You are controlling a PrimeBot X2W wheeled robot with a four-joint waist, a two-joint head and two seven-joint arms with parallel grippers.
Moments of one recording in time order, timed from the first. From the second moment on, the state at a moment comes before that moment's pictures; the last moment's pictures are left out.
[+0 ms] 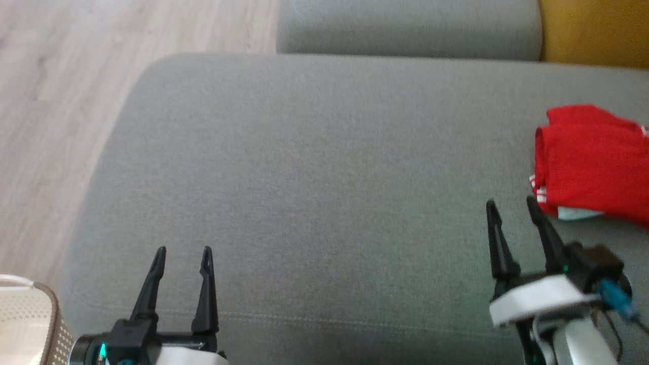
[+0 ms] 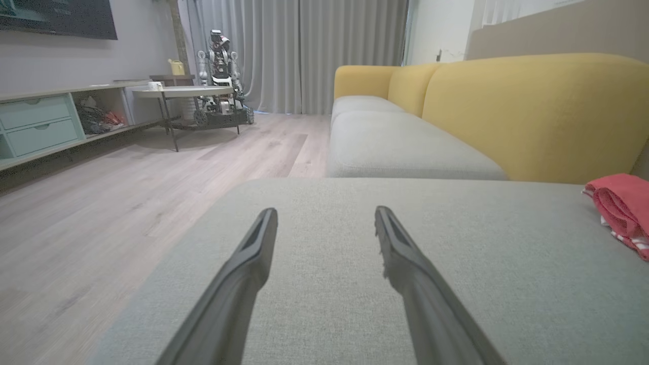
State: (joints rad) left arm 0.23 0.06 -0.19 -0.11 -0.06 0.12 -0.25; right arm -0.05 -0.05 -0.01 0.18 0.18 0.13 -0.25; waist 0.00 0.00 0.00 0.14
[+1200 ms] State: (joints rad) left arm 0.28 0.07 -0.21 -0.08 -0.13 0.03 -0.23; right arm 0.17 -0.03 -0.06 0.14 0.28 0.13 -0.23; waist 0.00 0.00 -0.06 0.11
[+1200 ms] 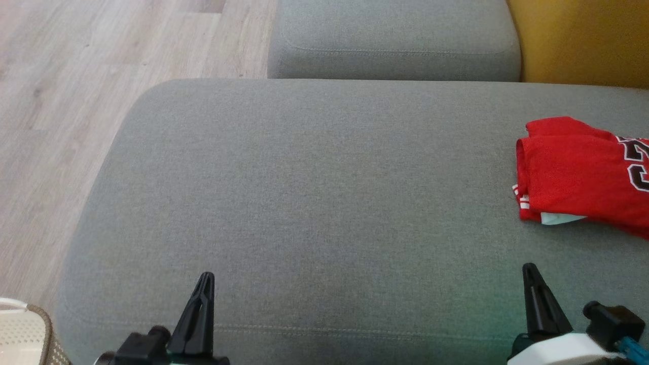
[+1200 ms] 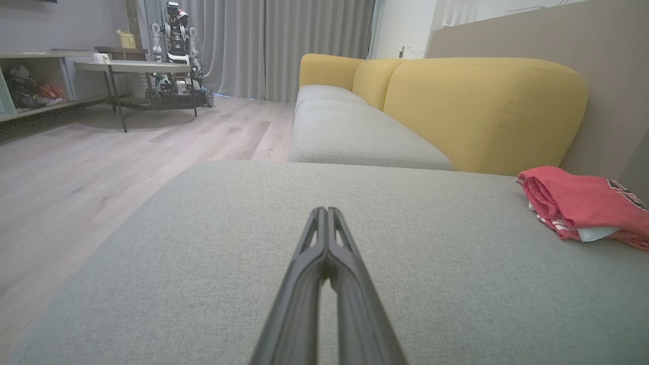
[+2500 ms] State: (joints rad) left arm 0.18 0.08 -0.15 0.04 -0.65 -0.02 -0.14; right arm 0.11 -0.04 -0.07 0.18 0.73 0.13 -0.13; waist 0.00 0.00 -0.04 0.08
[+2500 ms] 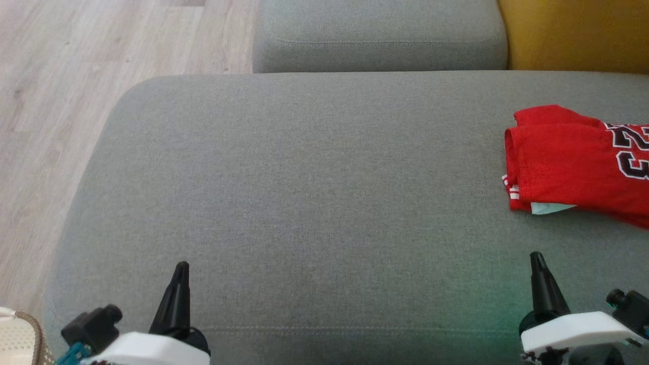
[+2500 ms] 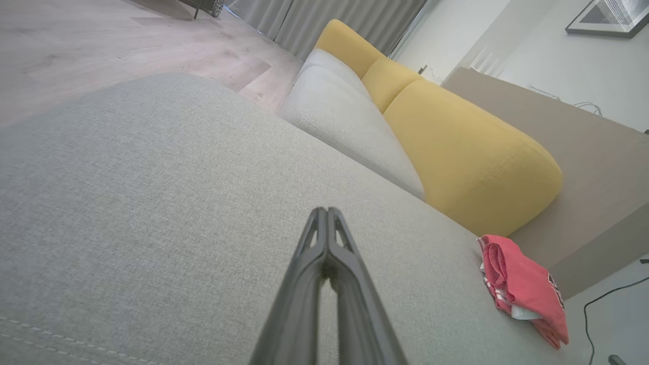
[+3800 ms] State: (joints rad) left arm 0.07 0.08 -0.08 0.16 -1.14 -0.07 -0.04; right arm 0.04 -0.04 -0.09 0.23 1.16 0.13 -0.02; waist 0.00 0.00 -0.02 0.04
